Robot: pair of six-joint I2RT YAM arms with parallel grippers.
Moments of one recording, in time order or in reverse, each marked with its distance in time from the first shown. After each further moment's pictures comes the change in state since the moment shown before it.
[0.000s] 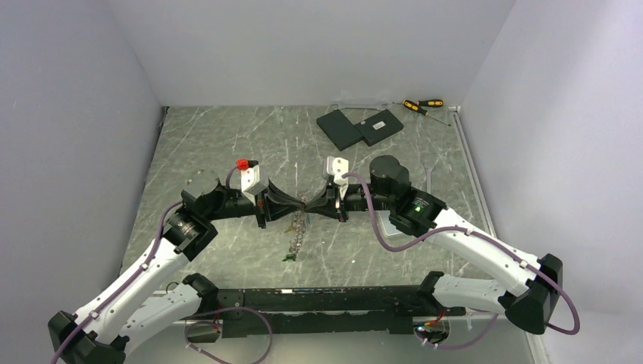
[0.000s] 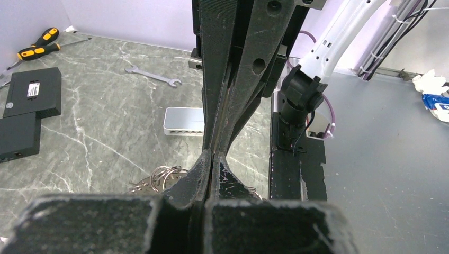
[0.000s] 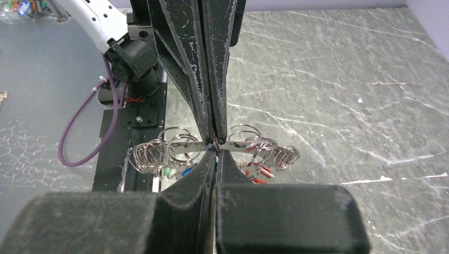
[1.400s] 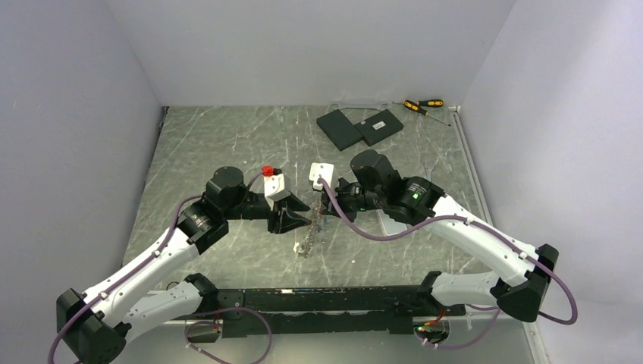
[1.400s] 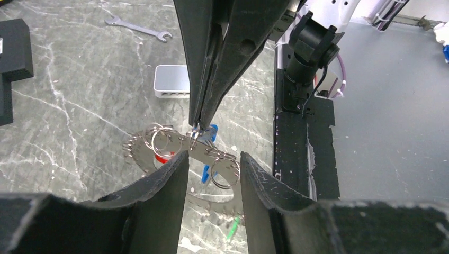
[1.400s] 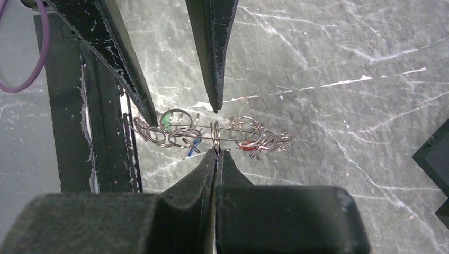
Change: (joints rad) left arm -0.069 0.106 0.017 -0.155 -0.036 0.166; right arm 0.043 0.094 0.233 -0.545 0.273 -0.201
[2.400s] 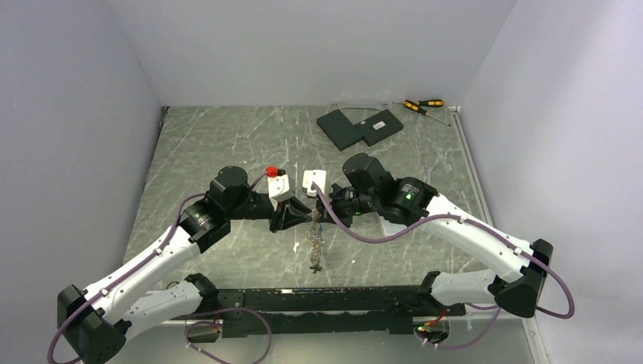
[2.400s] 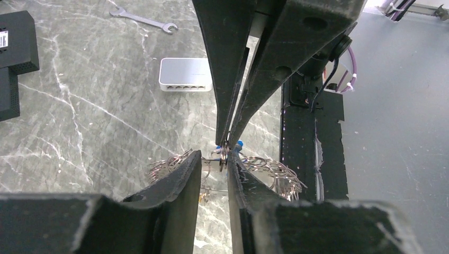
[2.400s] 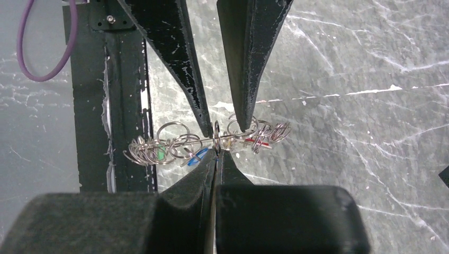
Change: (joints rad) left arm -0.025 0.019 0.018 -0.035 -0.052 0.039; right arm 0.037 0.038 0.014 -0.024 -0.041 -0.002
